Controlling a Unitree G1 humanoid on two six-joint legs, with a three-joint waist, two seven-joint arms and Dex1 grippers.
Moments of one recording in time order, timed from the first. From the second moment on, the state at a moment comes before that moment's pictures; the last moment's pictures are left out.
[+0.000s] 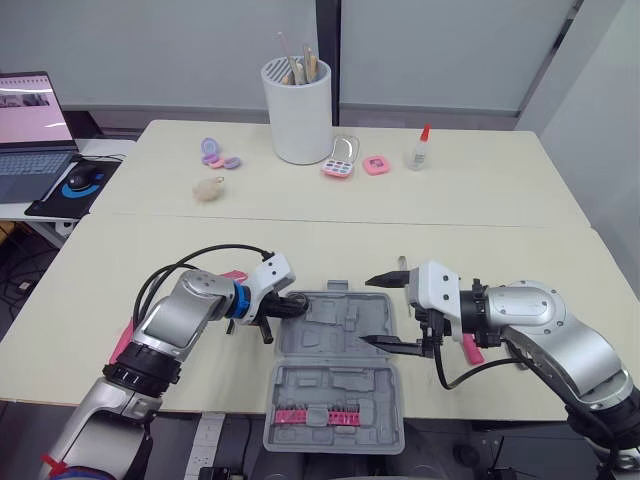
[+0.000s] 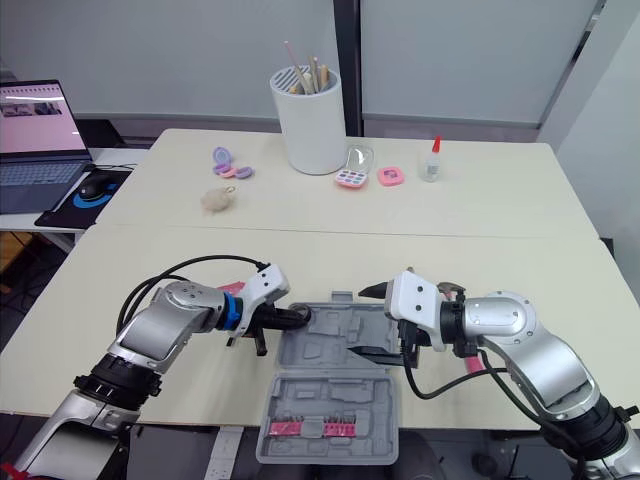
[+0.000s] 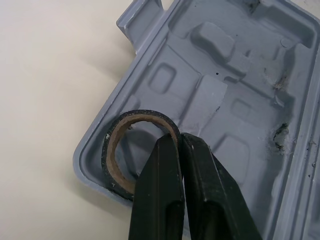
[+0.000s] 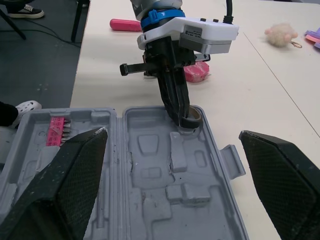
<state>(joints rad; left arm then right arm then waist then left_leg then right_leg) -0.49 0.66 -0.31 0.09 -0.17 0.64 -1.07 -0.31 -0.70 0.25 -0.57 0.34 0.56 0.93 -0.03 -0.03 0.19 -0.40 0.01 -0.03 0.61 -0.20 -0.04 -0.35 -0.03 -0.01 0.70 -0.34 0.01</state>
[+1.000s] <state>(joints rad) -0.49 0.63 -0.31 0.14 -0.11 0.59 -1.07 -0.31 -0.70 0.24 -0.56 0.34 0.55 0.92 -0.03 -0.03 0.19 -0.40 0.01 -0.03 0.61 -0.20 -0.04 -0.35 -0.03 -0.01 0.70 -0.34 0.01</state>
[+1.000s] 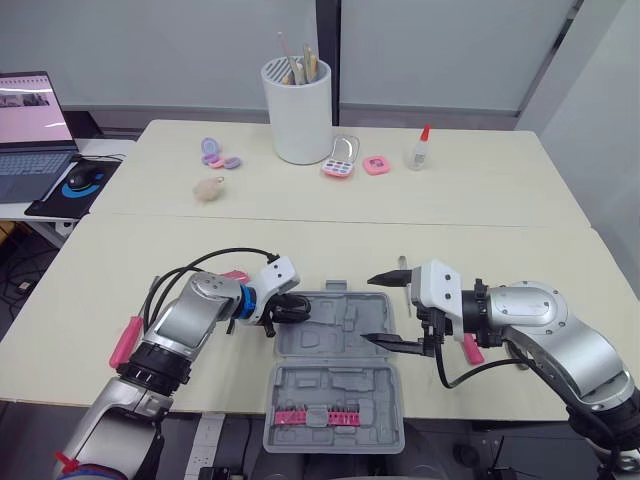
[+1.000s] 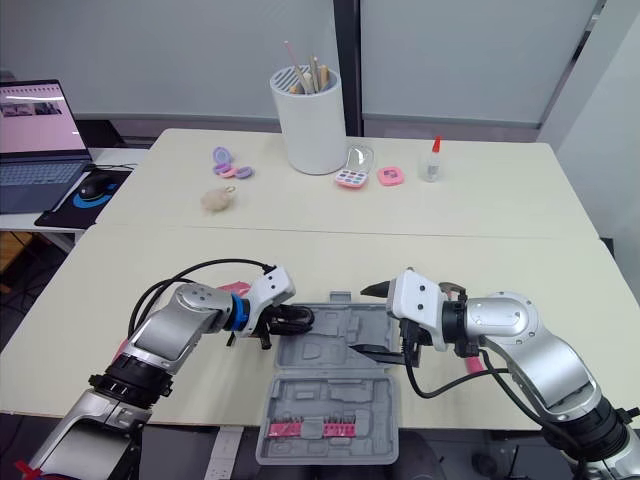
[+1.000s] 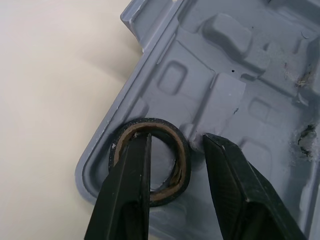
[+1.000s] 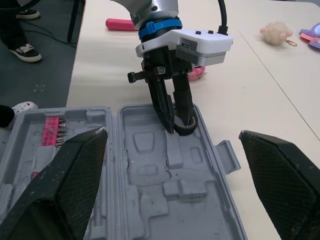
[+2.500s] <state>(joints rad) -0.29 0.43 -0.11 0.32 -0.09 0.04 -0.82 -0.30 -0.73 0.22 -0.47 0.33 0.47 0.96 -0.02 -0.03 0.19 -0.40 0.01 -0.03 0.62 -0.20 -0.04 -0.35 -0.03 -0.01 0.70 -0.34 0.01</state>
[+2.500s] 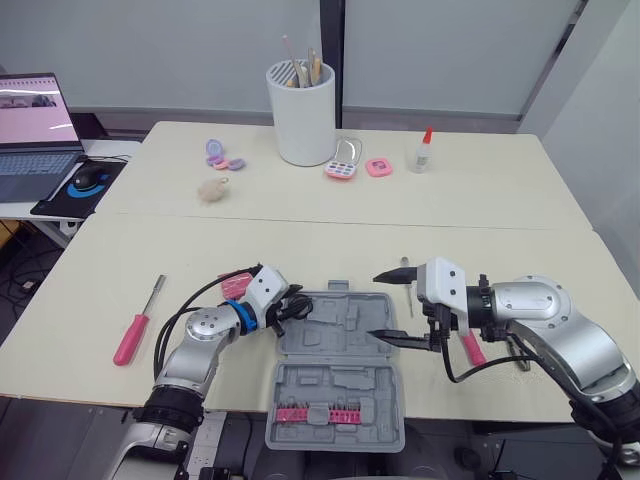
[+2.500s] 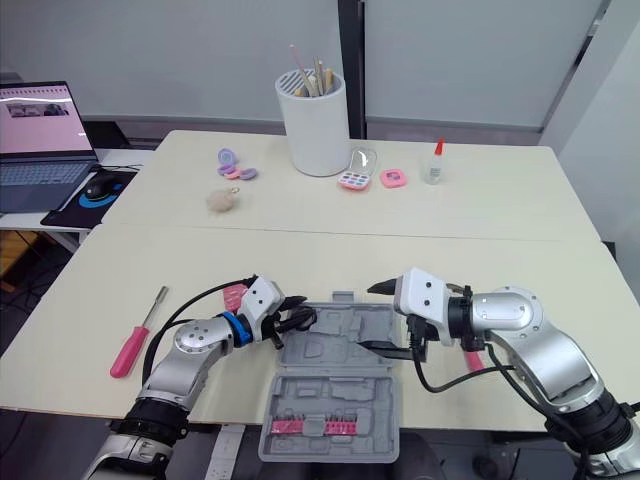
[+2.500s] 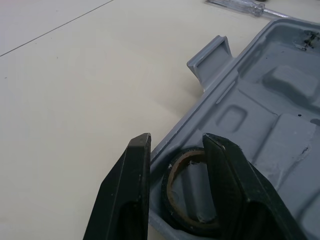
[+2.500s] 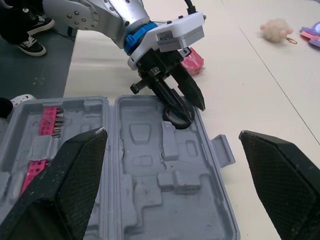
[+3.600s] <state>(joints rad) -0.08 1.19 0.52 0.67 -0.43 0.38 -1.28 -0.20 -1.07 -0.30 0.29 0.40 0.32 1.23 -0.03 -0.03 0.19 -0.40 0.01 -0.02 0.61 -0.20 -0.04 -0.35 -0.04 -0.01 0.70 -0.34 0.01</state>
